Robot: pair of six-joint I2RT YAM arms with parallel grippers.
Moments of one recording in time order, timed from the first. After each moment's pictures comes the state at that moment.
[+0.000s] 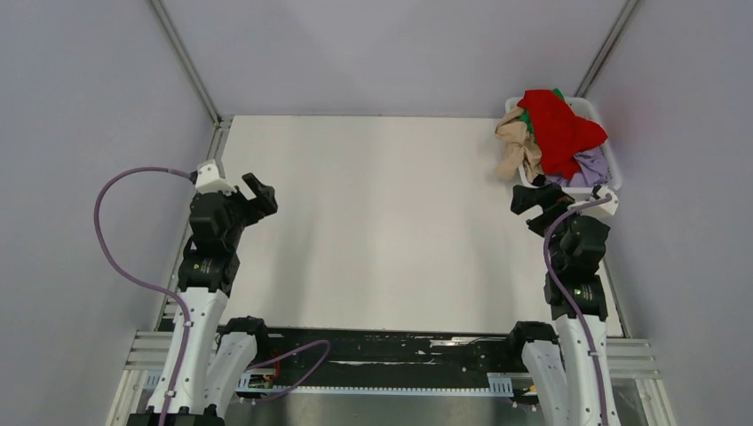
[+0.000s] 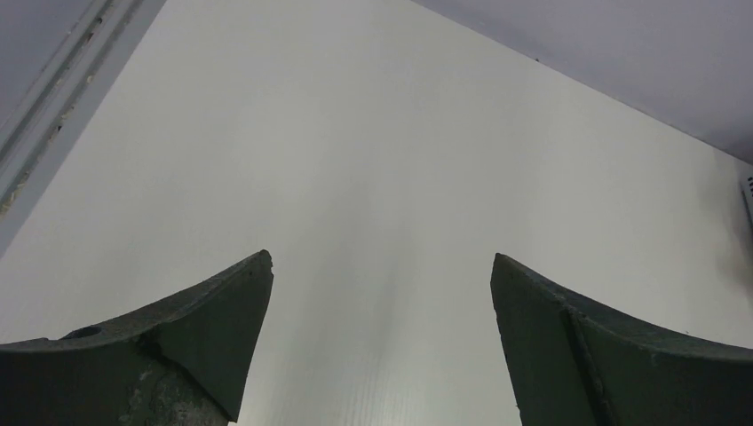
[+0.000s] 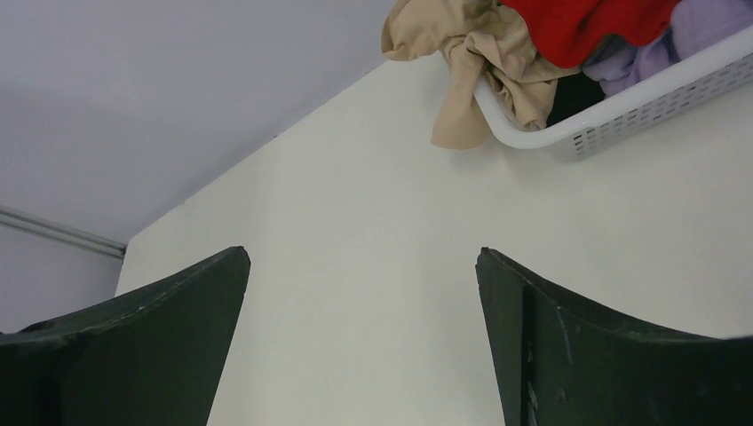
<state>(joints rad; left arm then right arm) 0.00 0.70 0.72 -0.28 -0.06 -0.39 -0.09 0.53 0.60 -0.17 -0.02 0.61</state>
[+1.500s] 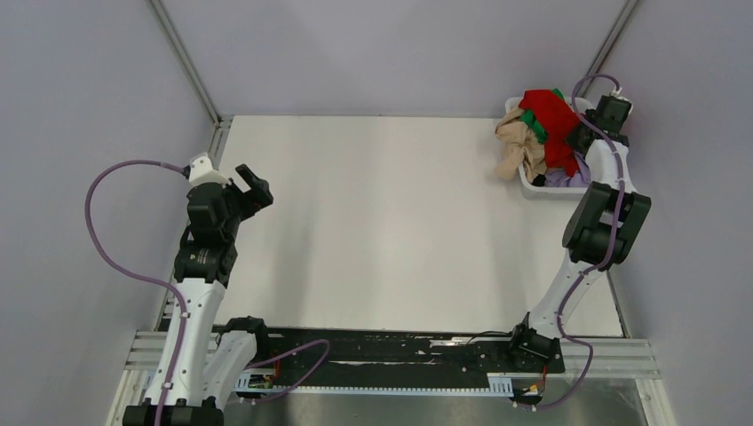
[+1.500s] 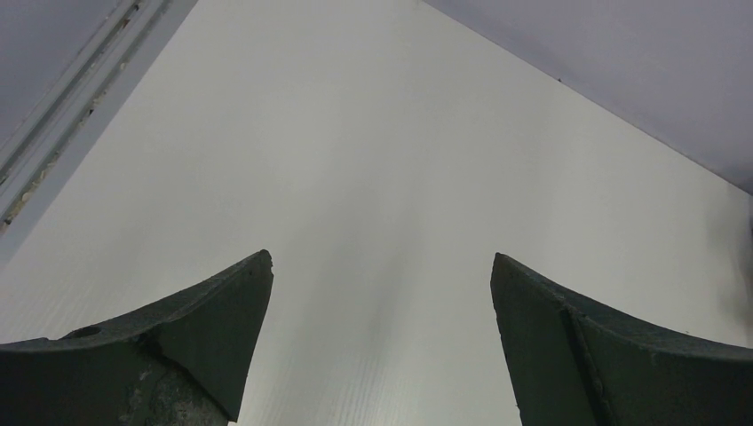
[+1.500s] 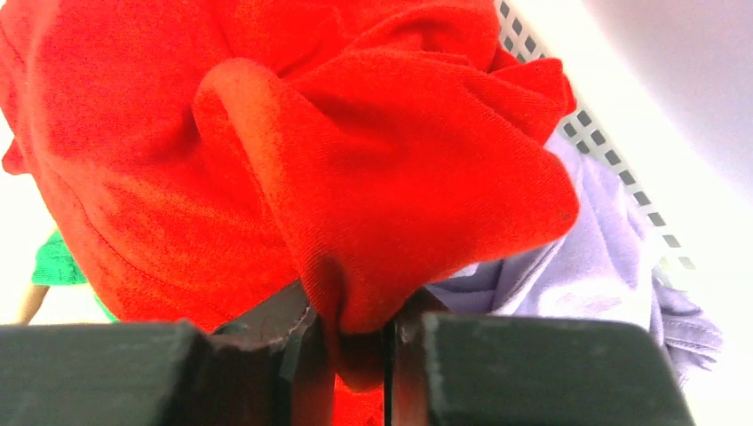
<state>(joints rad) 0.00 0.77 0.81 -0.35 -0.13 -0.44 -0.38 2.05 1.74 -0.32 -0.02 0.32</state>
